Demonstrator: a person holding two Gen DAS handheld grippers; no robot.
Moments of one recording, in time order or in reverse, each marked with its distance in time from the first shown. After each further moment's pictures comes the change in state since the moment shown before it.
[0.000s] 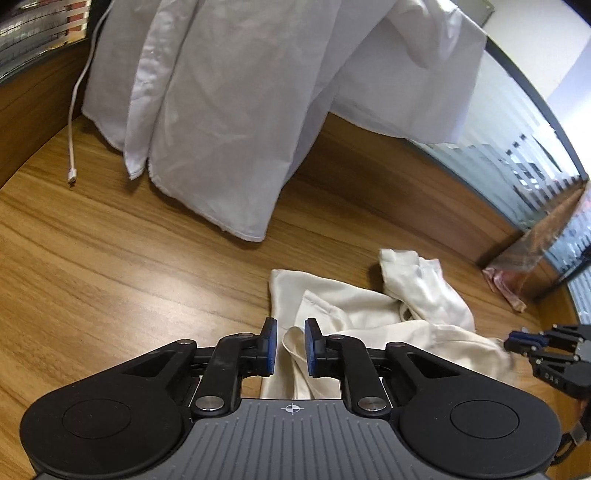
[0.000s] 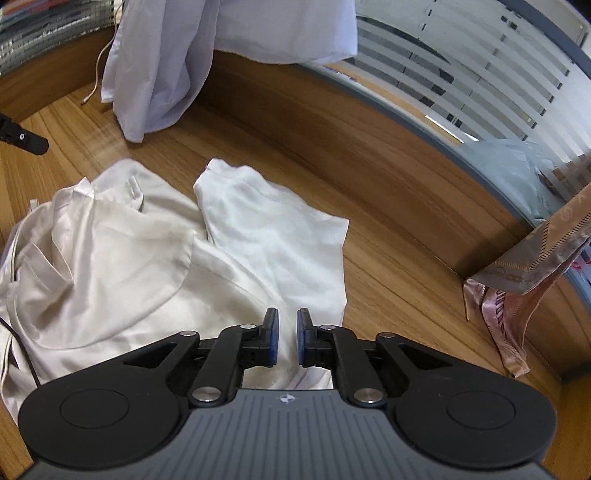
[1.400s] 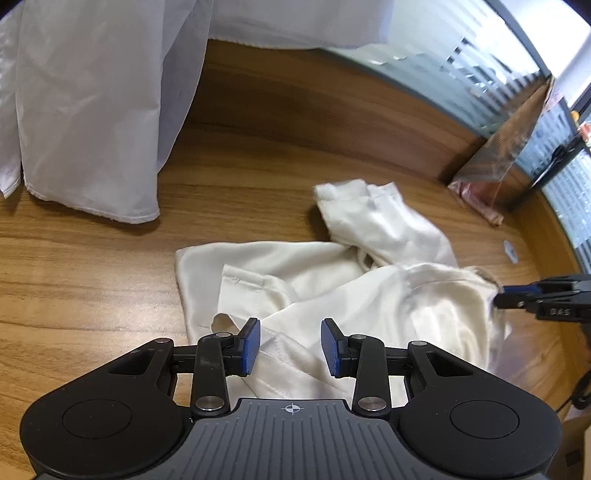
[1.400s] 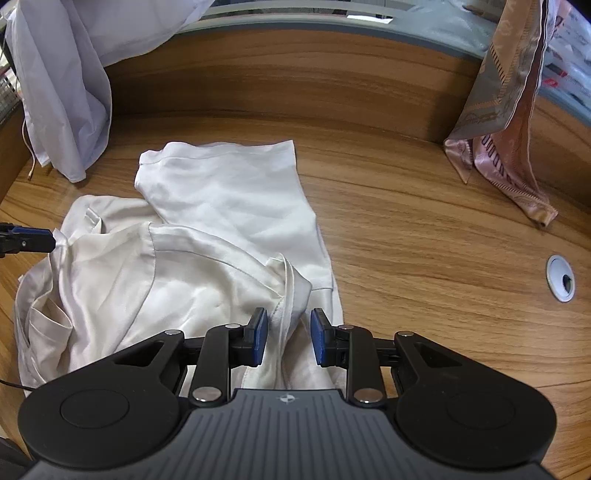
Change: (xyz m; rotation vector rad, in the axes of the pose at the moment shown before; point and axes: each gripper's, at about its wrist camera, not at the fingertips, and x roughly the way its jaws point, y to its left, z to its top) left arm 0.072 -0.044 0.000 0.229 0.169 -0.089; right arm 0.019 -0.048 -0.042 0.433 0.123 0.066
